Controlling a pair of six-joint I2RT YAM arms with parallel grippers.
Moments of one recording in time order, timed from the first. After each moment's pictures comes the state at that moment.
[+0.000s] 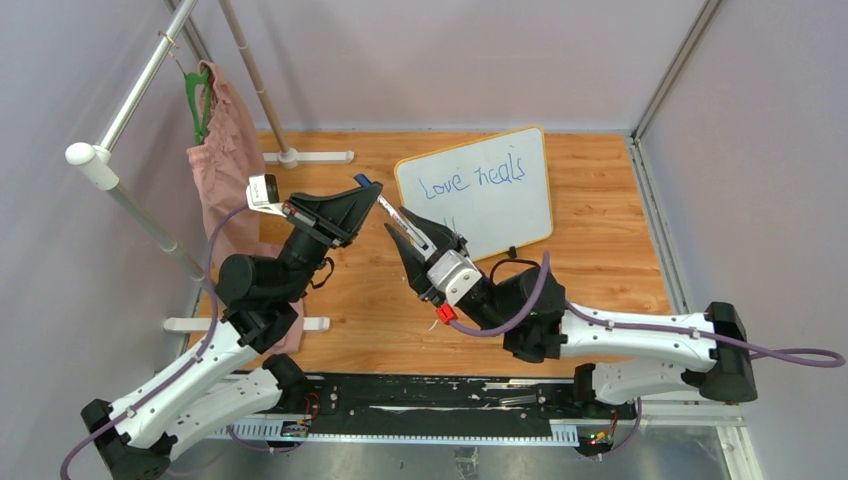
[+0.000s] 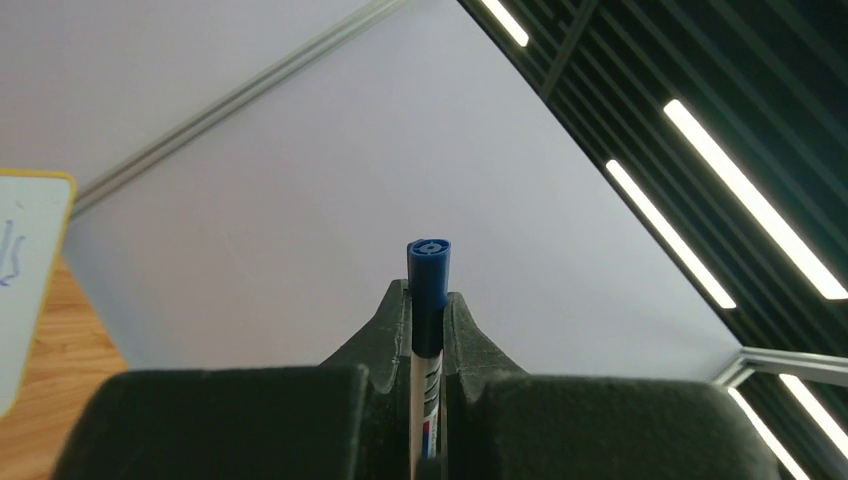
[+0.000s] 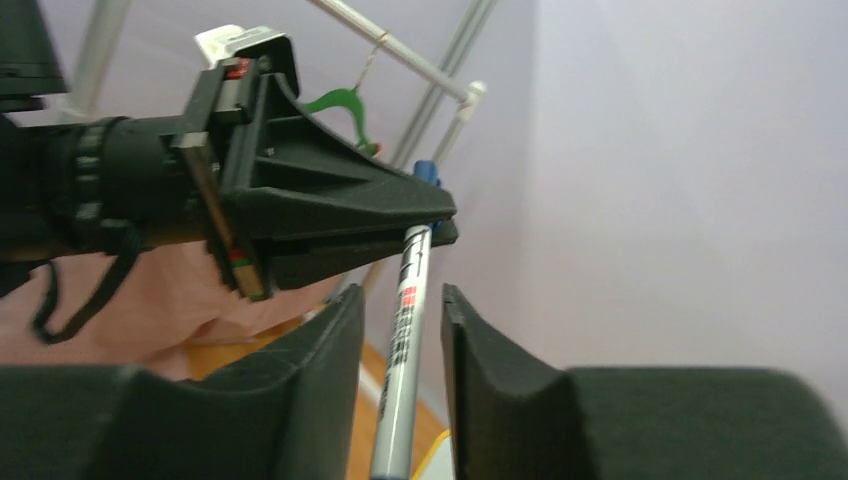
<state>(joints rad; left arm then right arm) -0.76 0.72 0.72 0.60 -0.09 -1.16 1.39 1.20 0.97 0.83 0.33 -0.80</state>
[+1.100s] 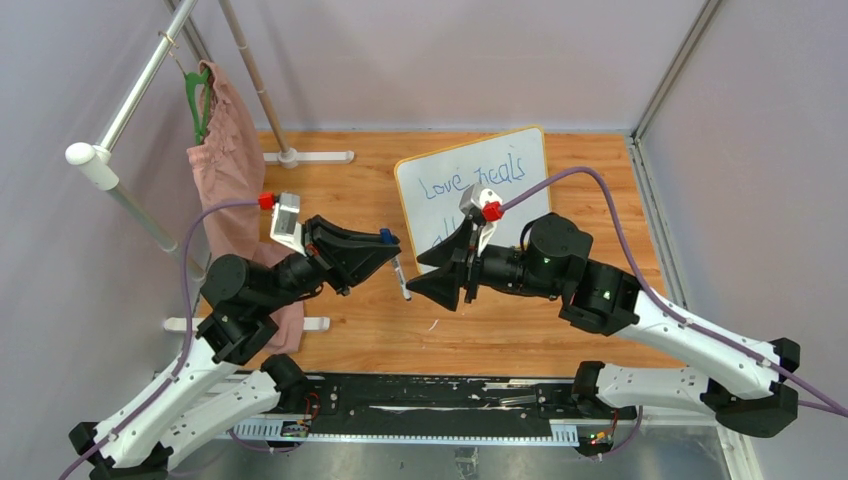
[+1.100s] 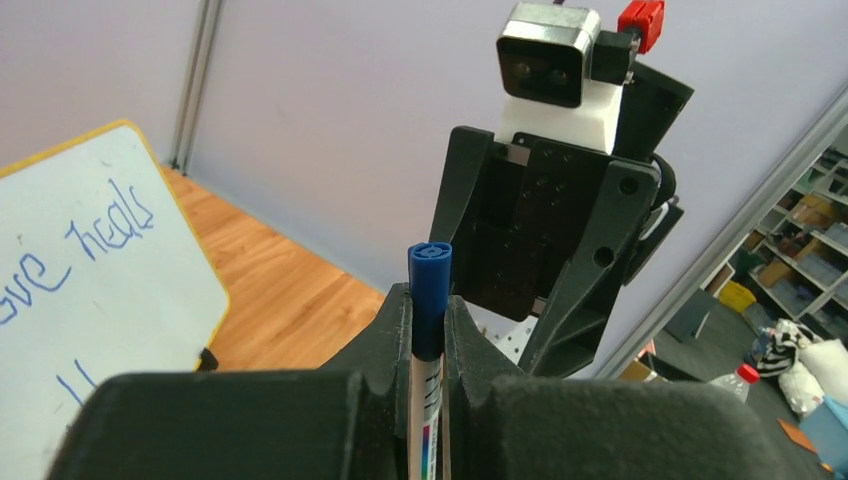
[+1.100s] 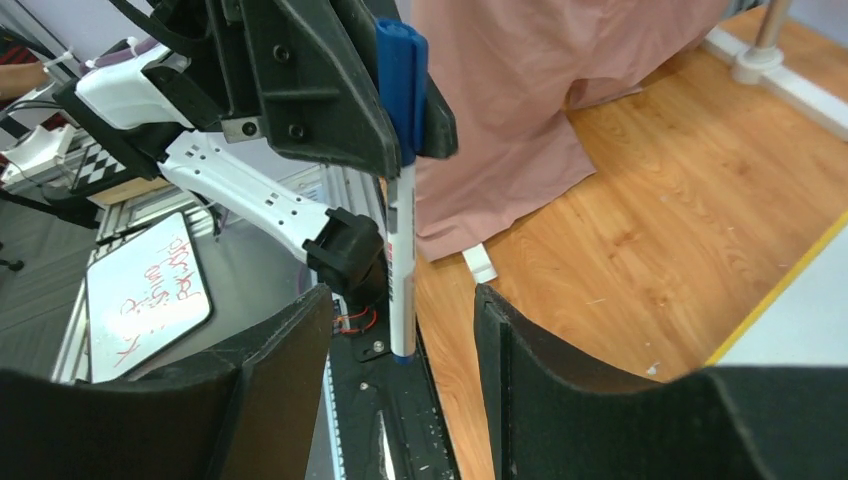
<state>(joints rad) -0.76 0.61 0.79 0.21 0.34 -0.59 1.14 0.99 1.18 -0.22 -0.19 0.22</state>
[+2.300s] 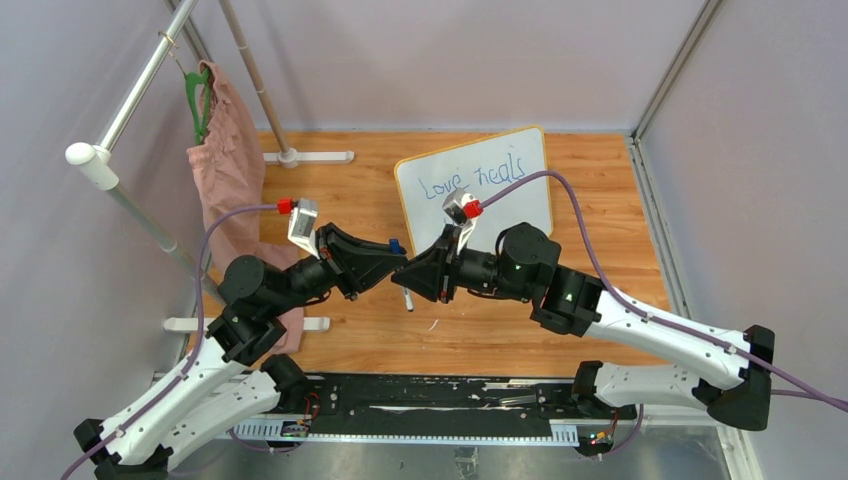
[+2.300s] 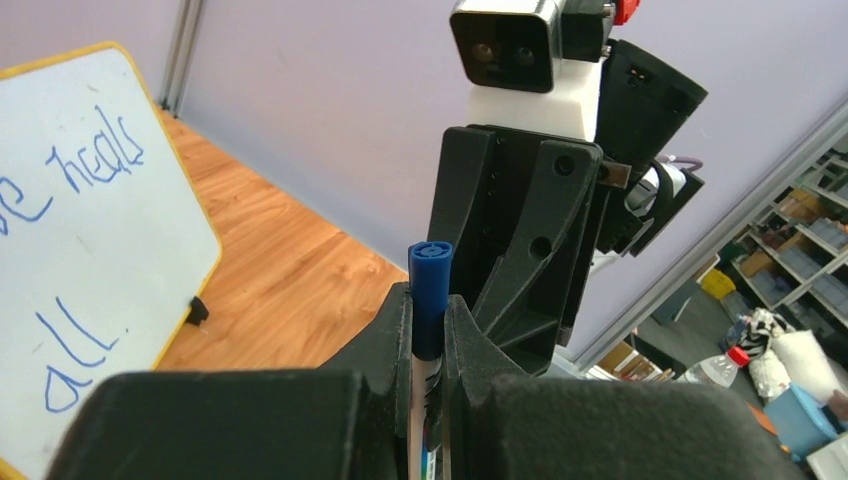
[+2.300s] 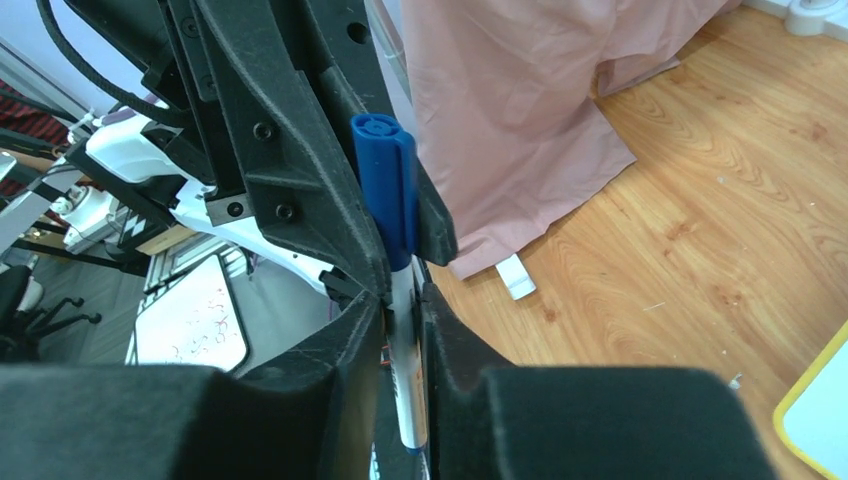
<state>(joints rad) -0.76 0.60 0.70 0.20 0.37 -0.62 1.14 1.06 1.03 0.03 -0.16 0.41</state>
